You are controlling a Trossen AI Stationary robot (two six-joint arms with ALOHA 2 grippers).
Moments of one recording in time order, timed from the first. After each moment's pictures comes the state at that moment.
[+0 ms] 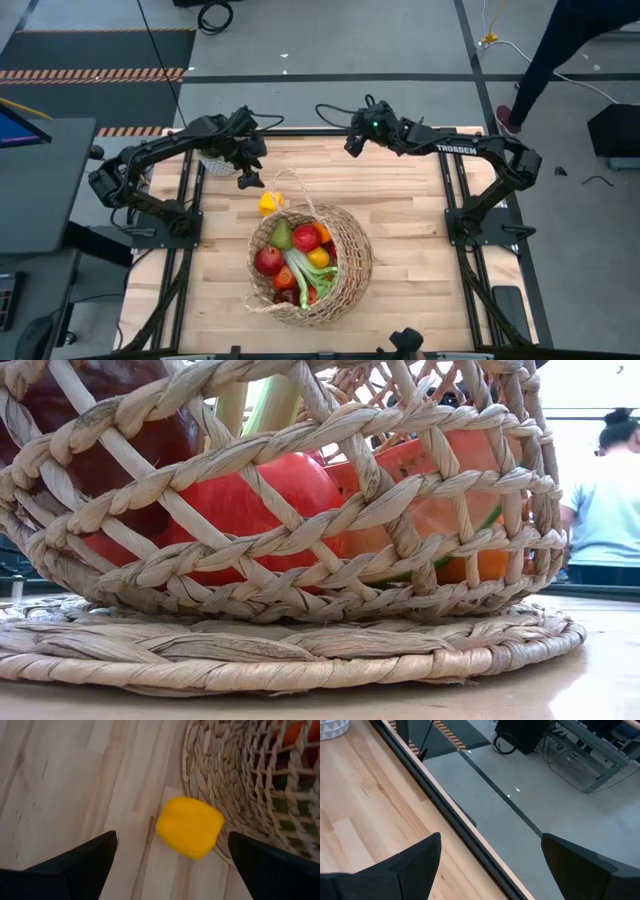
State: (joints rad) left arm 0.73 1.41 1.04 -0.88 0.43 0.41; right arm -0.54 1.54 1.06 -0.06 0.33 -0.14
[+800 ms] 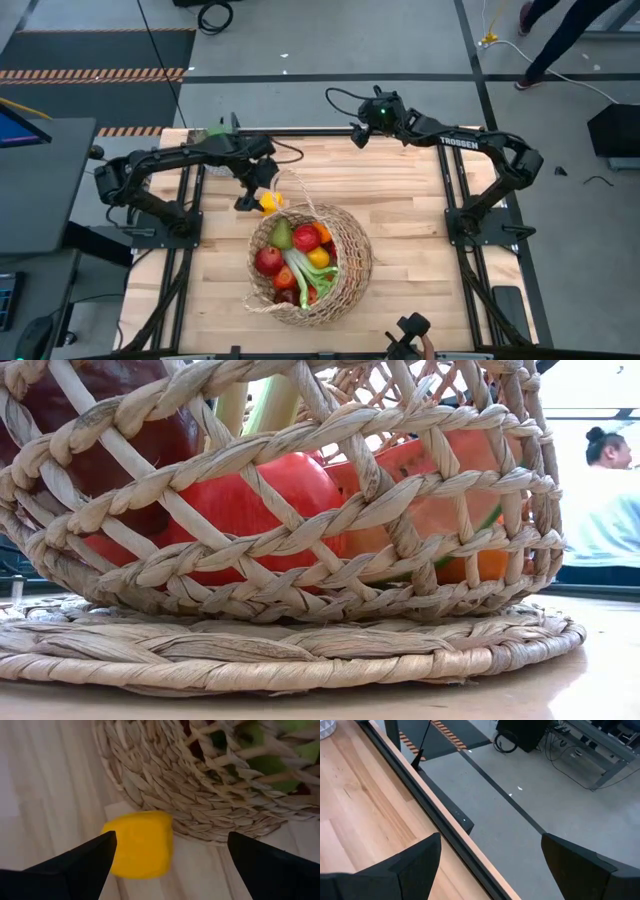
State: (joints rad) left arm 0.47 1.44 1.04 -0.89 0.41 0.70; right arm -0.66 1.54 1.06 -0.04 0.20 -0.18
